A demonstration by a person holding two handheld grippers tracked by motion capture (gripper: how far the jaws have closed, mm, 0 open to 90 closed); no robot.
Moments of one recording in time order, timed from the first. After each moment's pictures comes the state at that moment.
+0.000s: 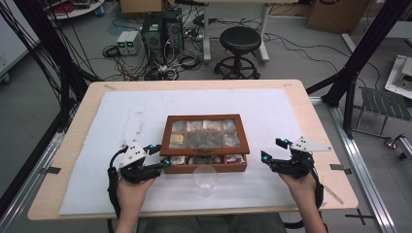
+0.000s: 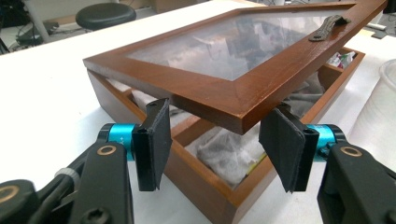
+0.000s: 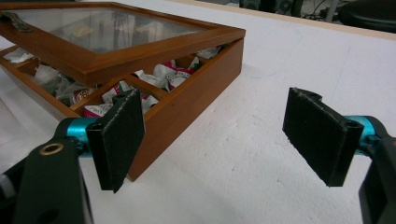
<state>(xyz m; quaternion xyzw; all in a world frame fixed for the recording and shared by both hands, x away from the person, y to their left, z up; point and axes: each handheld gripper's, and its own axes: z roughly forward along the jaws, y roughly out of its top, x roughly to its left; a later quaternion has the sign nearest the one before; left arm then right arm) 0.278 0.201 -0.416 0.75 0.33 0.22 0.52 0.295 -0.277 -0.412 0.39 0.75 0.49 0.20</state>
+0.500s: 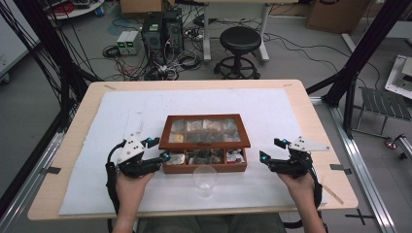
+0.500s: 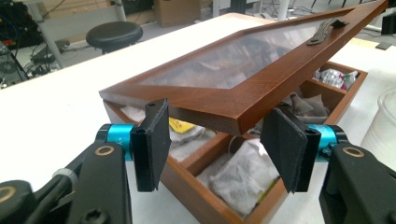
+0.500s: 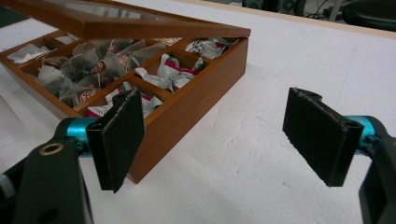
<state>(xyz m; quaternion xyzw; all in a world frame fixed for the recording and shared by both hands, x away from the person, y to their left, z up) 0.285 0.201 -0.395 0.75 0.32 0.24 0.53 0.296 -0.273 -0.413 0.39 0.75 0.49 0.20</state>
